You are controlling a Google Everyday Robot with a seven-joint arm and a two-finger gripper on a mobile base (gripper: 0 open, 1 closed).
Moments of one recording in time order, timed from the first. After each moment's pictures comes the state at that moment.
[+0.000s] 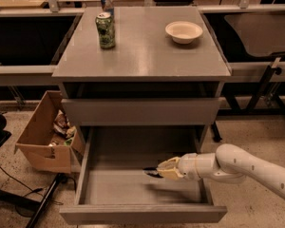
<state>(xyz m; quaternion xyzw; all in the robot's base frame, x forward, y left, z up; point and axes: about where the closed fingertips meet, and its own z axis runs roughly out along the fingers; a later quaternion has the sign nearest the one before) 0.527 -0.087 0.497 -0.43 0.75 0.35 0.35</state>
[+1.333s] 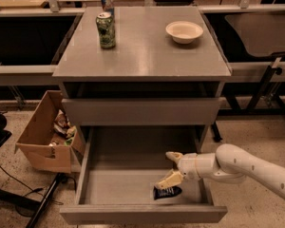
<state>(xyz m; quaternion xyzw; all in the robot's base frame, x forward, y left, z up) 0.527 -0.087 0.497 -0.43 0.75 0.35 0.35</state>
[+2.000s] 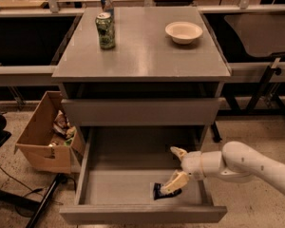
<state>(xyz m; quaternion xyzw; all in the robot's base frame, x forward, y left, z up) 0.514 -0.091 0.529 -0.46 0.73 0.36 0.36</state>
